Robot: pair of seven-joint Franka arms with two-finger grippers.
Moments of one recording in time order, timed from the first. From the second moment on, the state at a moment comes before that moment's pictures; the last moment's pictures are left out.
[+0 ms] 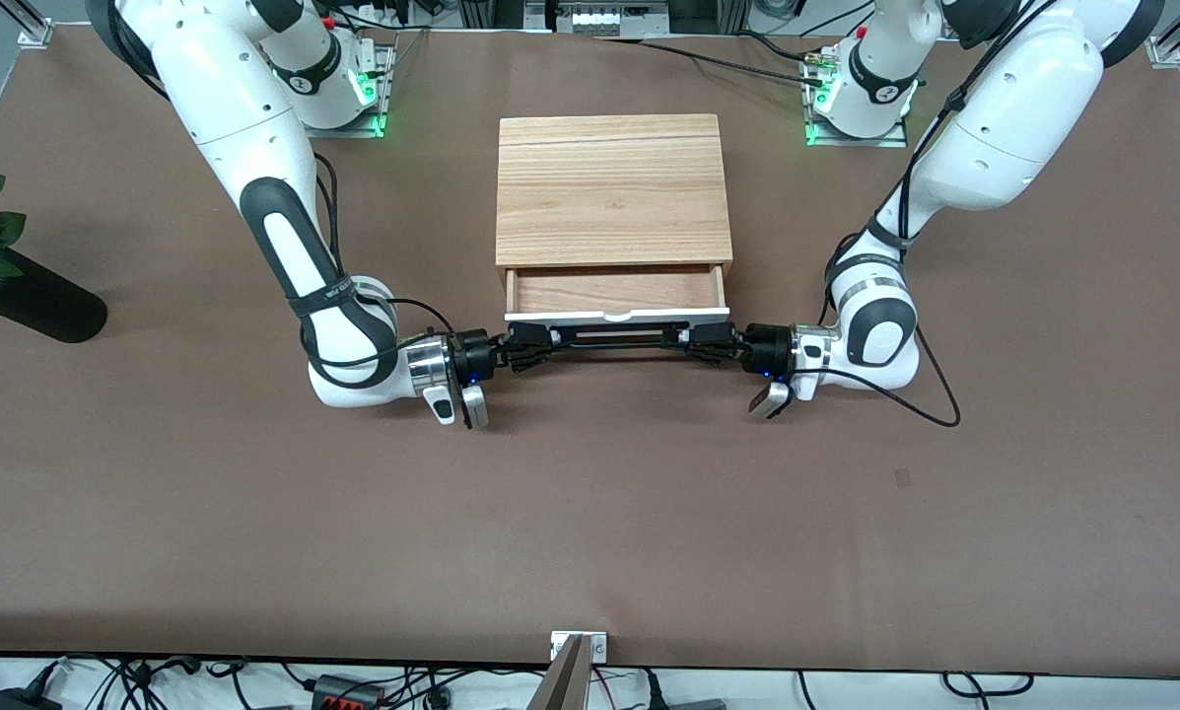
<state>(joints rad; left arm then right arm) 0.02 0.78 -0.27 -1.83 -1.58 1.77 1.03 0.29 0.83 0.11 -1.59 1.54 1.83 -0.90</state>
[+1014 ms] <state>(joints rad) 0.02 0.80 -0.24 -1.81 -1.58 1.77 1.02 0.27 0.83 0.11 -1.57 1.55 1.86 -0.90</state>
